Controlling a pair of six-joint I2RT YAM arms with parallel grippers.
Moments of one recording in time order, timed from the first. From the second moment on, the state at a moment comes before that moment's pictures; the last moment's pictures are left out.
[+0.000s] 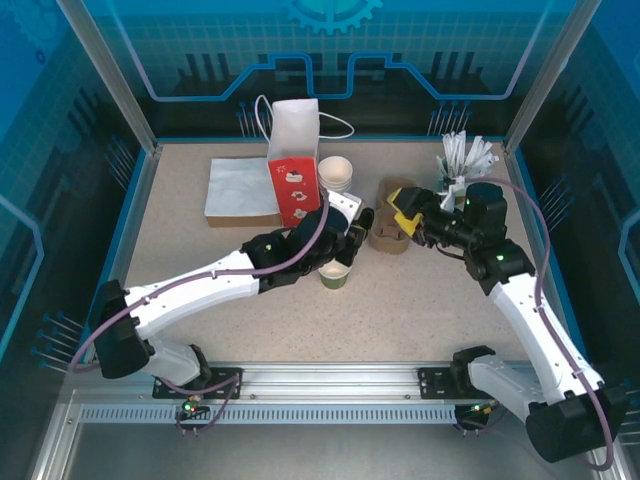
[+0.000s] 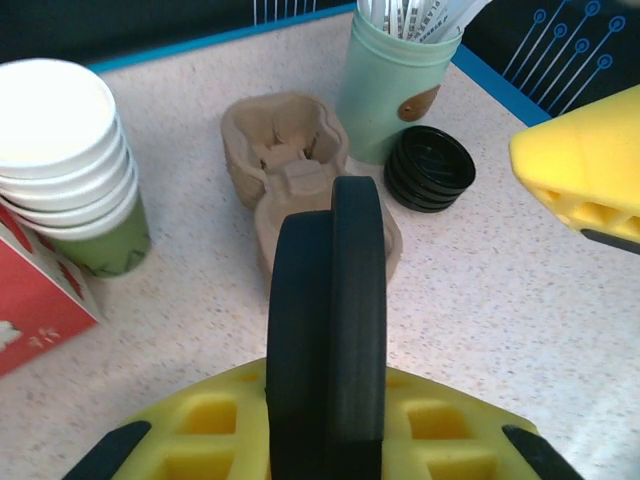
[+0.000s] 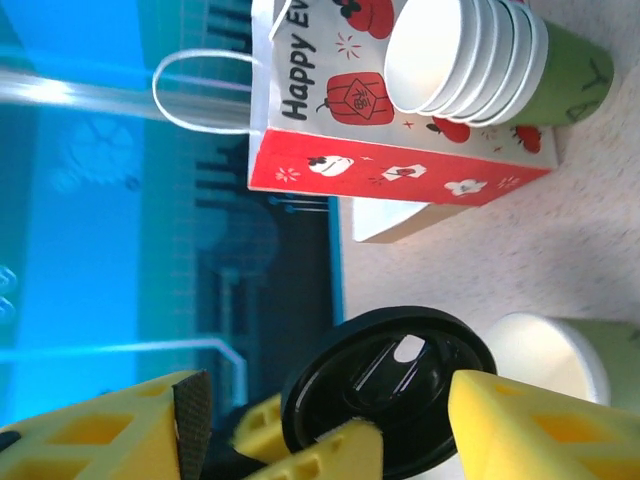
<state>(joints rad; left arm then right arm) -0.98 1.43 1.24 -0.35 -0.32 -0.33 0.22 0.97 0.91 -0.29 -0.60 1.22</state>
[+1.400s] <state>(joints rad) -1.01 1.30 1.12 -0.21 -0.38 -0.15 0.39 1.05 0.90 -0.11 -0.56 1.44</state>
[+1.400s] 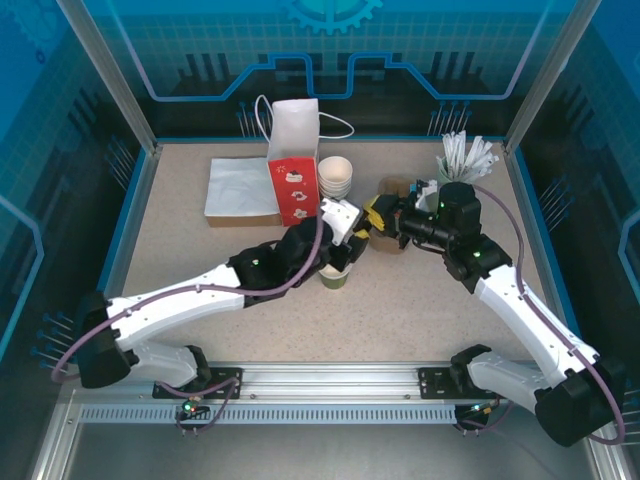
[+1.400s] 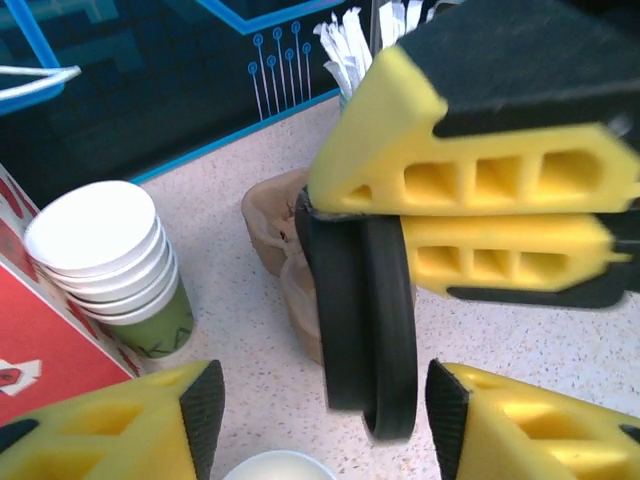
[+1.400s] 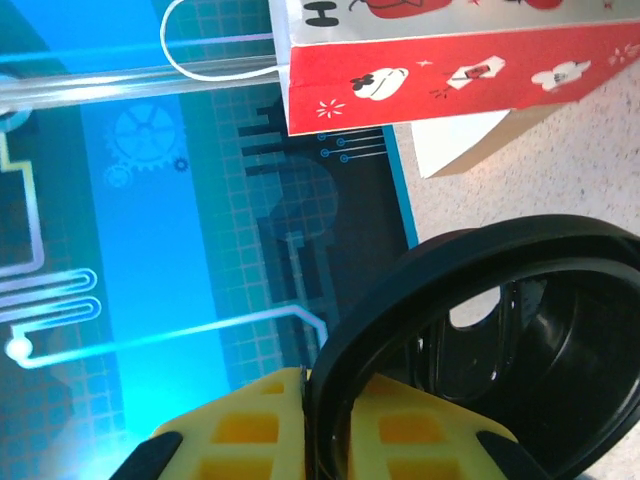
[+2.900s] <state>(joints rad) -0.64 1.17 1.17 -0.22 0.48 -1.27 0.49 1.02 0.85 0.18 -0.89 0.24</state>
